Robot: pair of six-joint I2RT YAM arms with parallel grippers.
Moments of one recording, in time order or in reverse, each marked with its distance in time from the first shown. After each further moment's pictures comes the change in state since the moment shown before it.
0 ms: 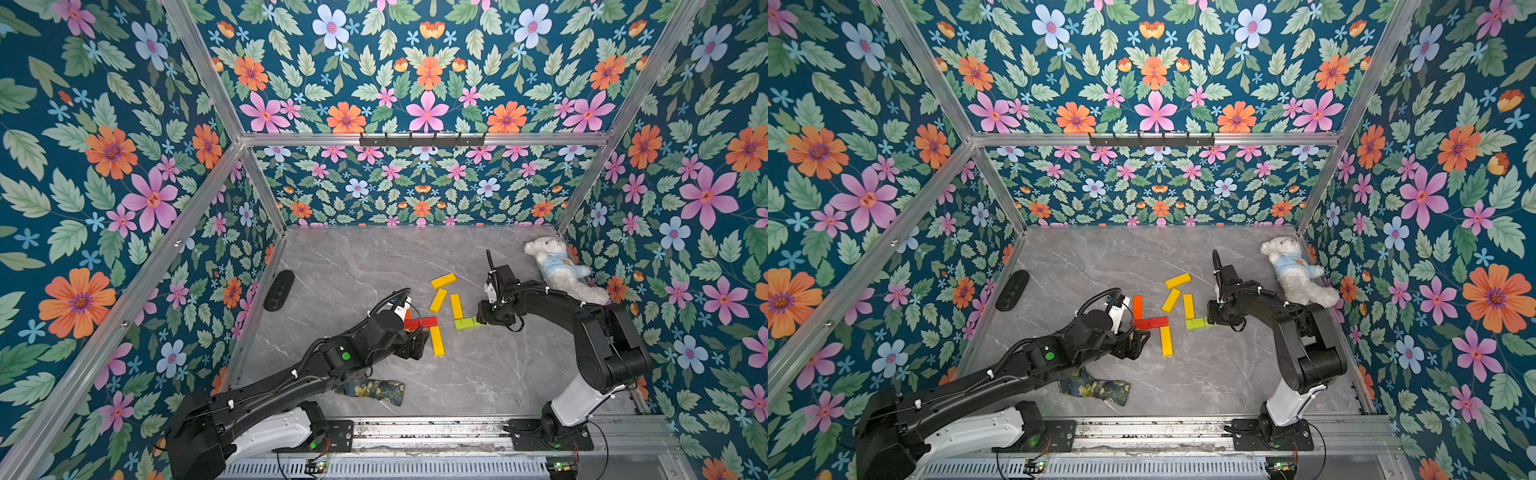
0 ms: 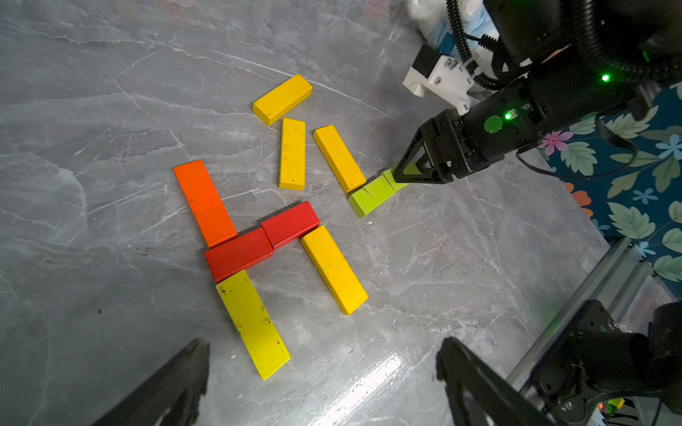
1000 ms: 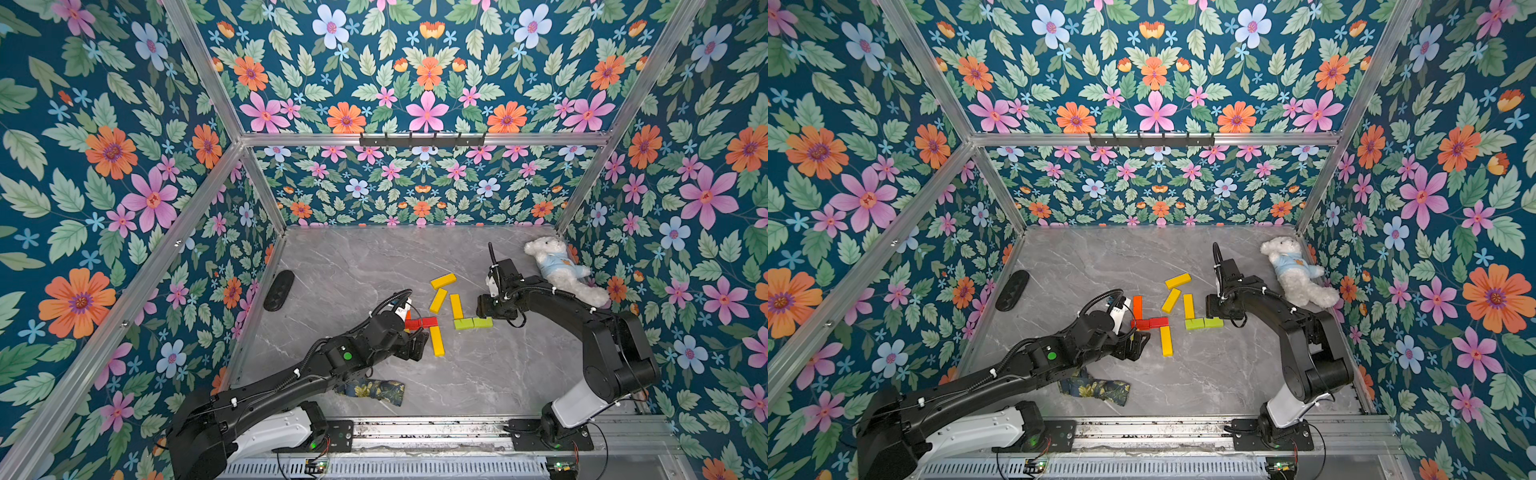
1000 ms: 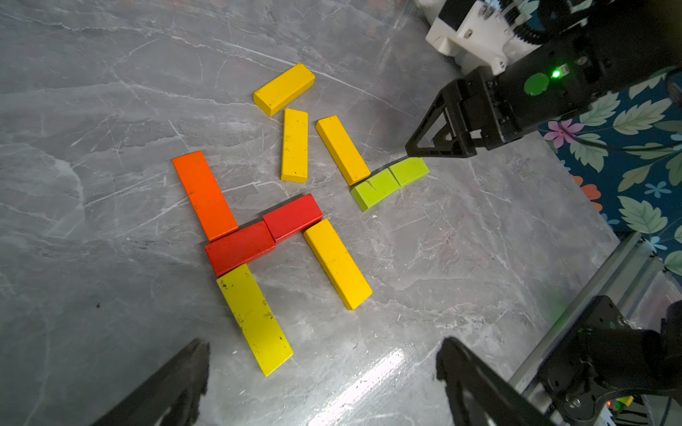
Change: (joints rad) left arm 0.000 0.013 -0.004 0.001 0.002 0.000; right arm 0.010 -0.083 0.059 -0.064 0.042 0.002
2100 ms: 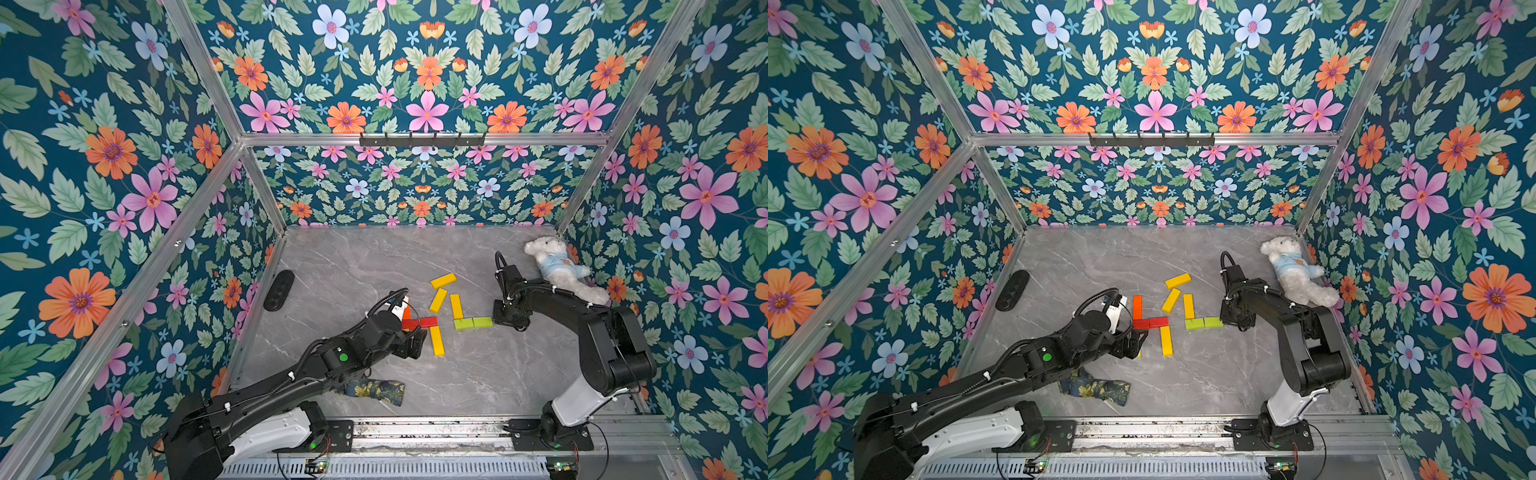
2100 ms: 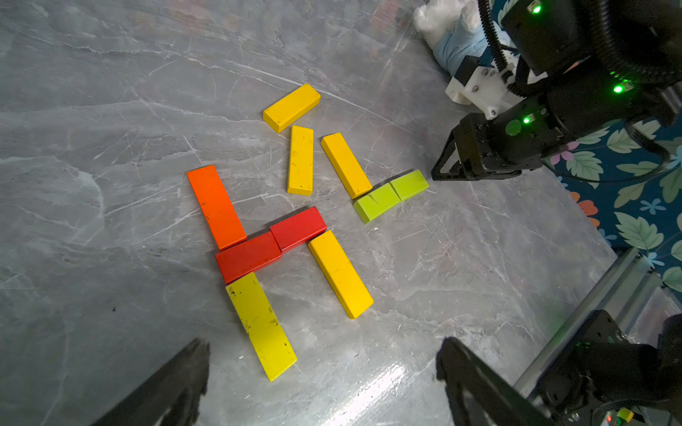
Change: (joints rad) left arm 0.000 -0.034 0.002 -0.004 -0.029 -0.004; right arm -0.062 0.086 -0.046 -0.036 0.164 0.158
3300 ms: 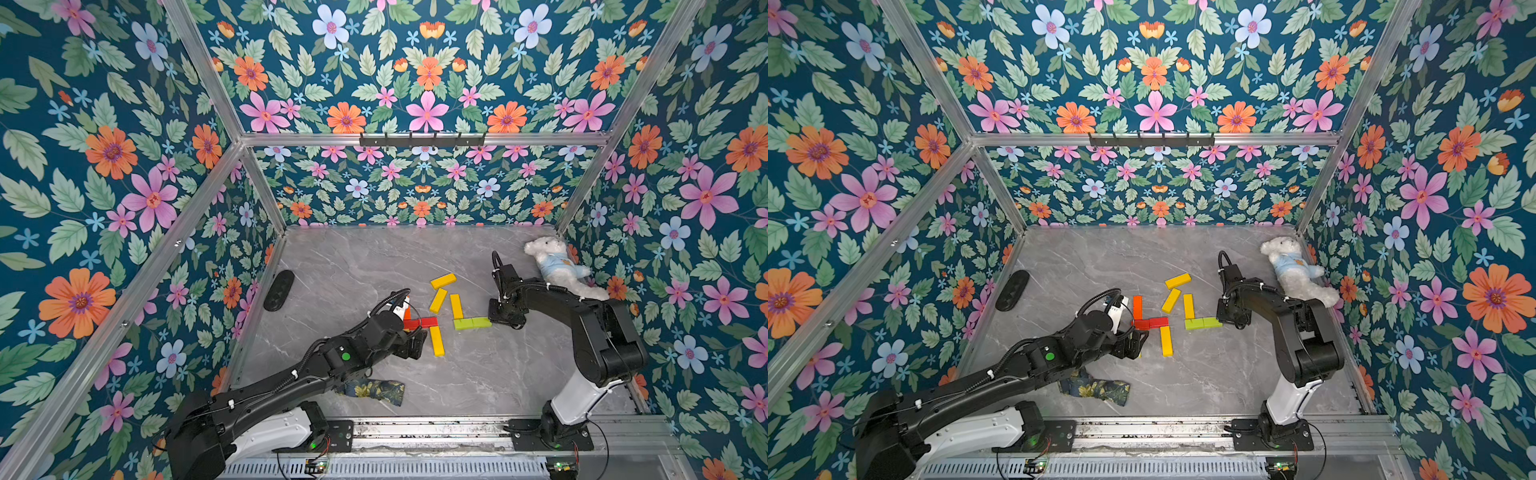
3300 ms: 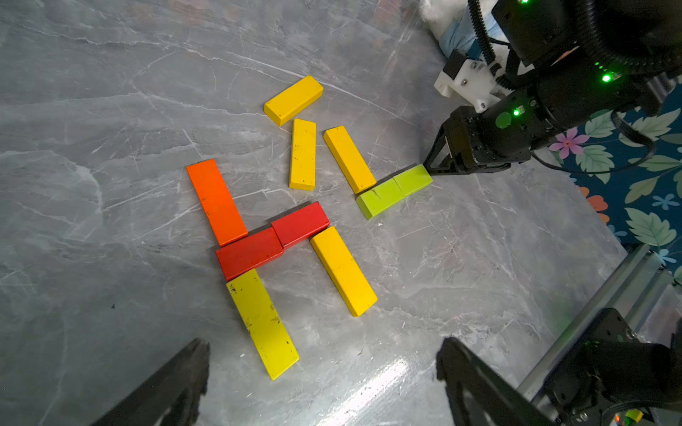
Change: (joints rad) left arm 0.001 0.021 0.000 0.000 0.000 0.000; right arm 0.003 0.038 0.013 0.051 -0.053 -0.026
